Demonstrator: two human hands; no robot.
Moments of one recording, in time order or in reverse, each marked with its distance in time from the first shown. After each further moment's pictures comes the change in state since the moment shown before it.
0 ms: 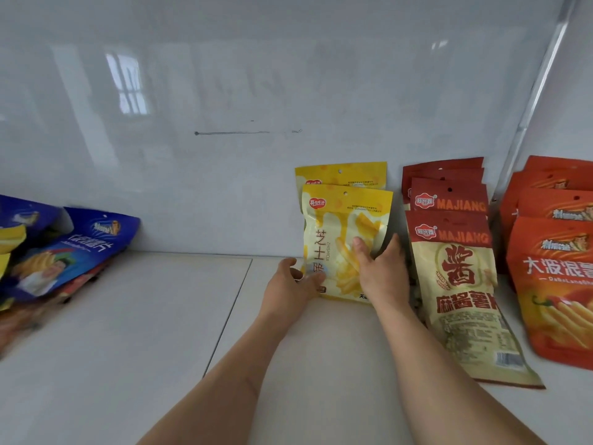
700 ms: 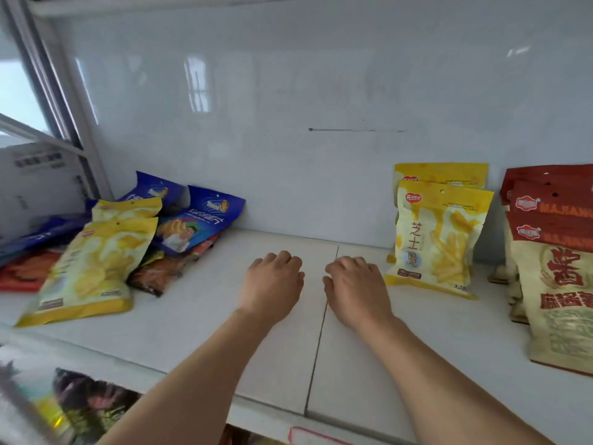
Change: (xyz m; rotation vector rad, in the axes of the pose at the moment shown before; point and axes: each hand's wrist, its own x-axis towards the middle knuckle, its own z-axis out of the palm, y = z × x) left_hand -0.060 -0.054 -0.182 1.181 0.315 0.512; right_hand -0.153 -0.085 0.097 -0.646 -0.217 -0.859
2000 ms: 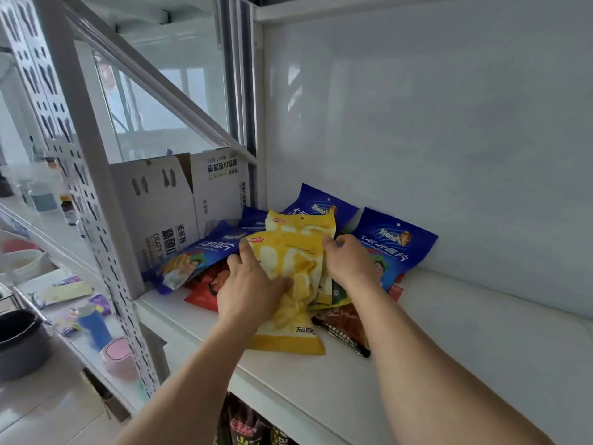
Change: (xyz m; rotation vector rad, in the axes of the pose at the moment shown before) left_hand -0.062 -0.368 -0.046 -0.338 -0.114 -0.924; right_hand 0.220 -0.354 0.055 0.777 -0.322 0.366
